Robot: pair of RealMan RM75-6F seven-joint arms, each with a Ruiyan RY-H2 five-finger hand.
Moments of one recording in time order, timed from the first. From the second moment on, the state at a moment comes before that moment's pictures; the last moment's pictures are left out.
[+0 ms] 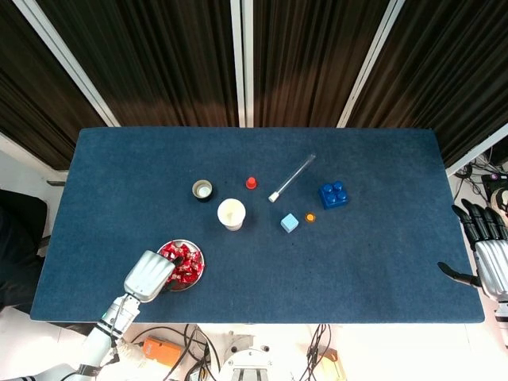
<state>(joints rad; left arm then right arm) -0.30 -1.50 0.02 -1.60 1.60 1.17 0.60 0.11 -0.94 0.07 -1.68 -1.55 1.47 0.12</state>
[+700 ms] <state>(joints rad) -0.32 -1.53 0.05 -1.56 1.57 1.15 0.57 0.11 -0.94 0.07 -1.68 -1.54 1.47 0.13</state>
